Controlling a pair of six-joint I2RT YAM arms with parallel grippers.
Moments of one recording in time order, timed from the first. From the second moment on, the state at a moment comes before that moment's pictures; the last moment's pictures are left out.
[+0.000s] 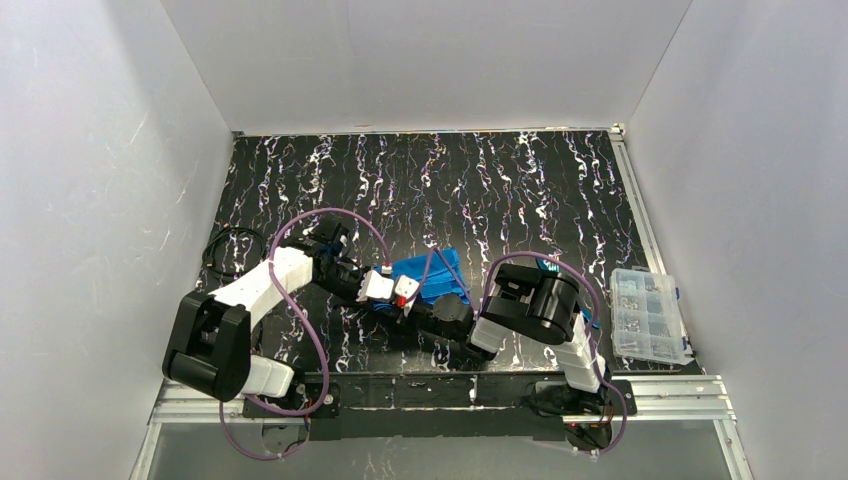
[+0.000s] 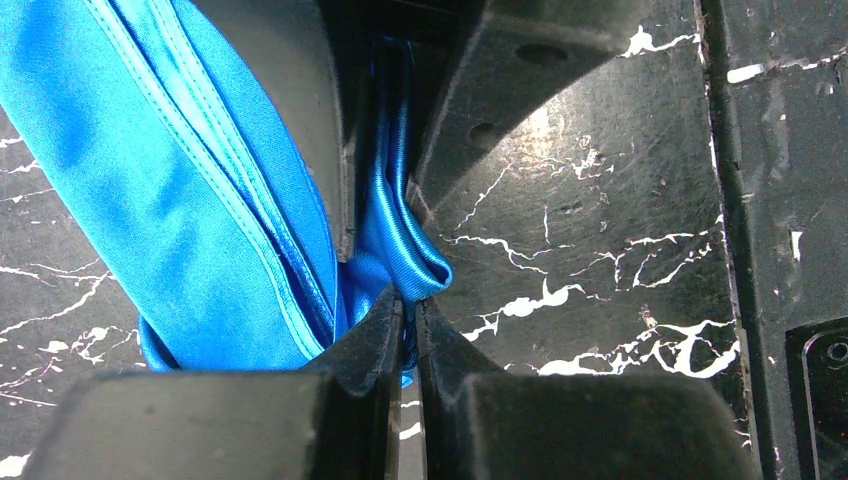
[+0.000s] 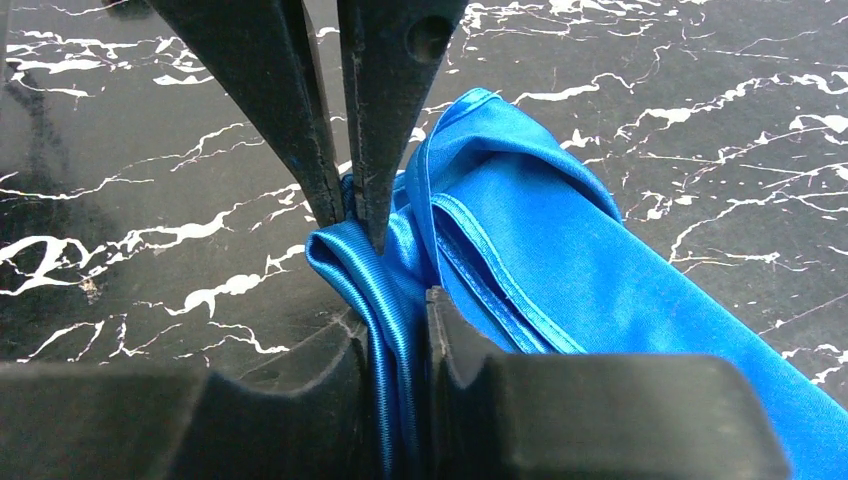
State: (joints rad) left arm -0.37 1.38 0.79 -0.84 0.71 1.40; right arm 1.19 2.08 0.61 1.41 -0.01 -0.09
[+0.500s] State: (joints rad) left arm -0.34 1.23 0.78 -0.79 0.65 1.19; right arm 1.19 2.08 0.61 1.40 -0.11 -0.02
